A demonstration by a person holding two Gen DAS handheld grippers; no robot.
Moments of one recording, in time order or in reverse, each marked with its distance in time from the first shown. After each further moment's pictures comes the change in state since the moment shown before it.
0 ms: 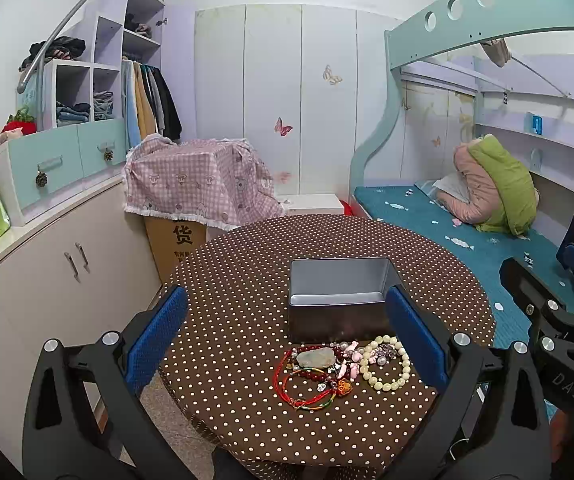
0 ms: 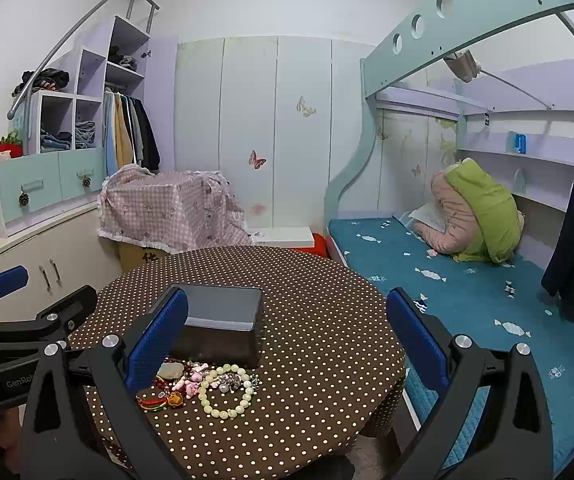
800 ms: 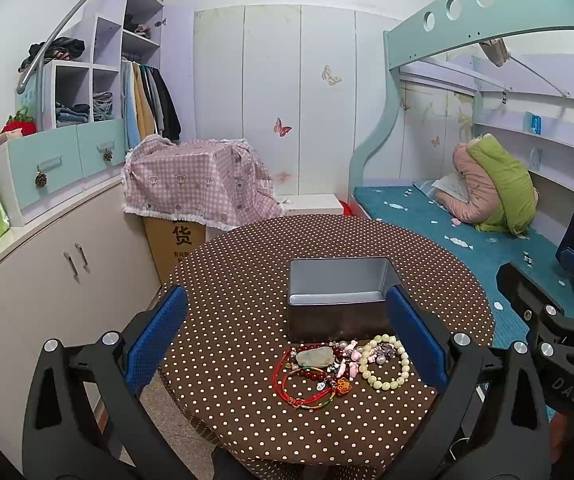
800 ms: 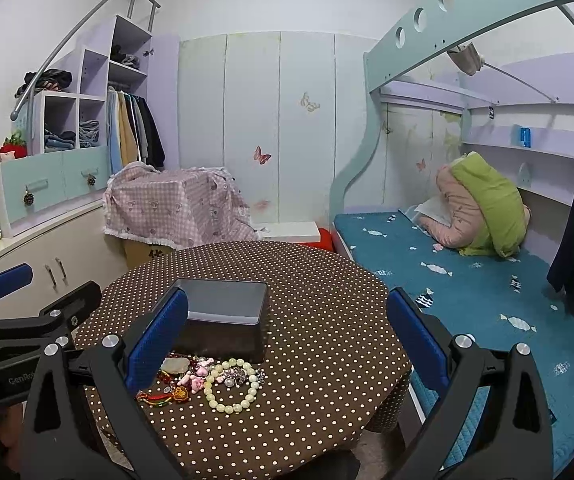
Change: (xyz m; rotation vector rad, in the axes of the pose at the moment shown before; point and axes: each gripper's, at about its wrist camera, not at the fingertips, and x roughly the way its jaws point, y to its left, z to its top) left arm 0.000 0.000 0.000 0.000 0.001 0.000; right arm -0.001 0.000 -0.002 0.011 0.018 0.020
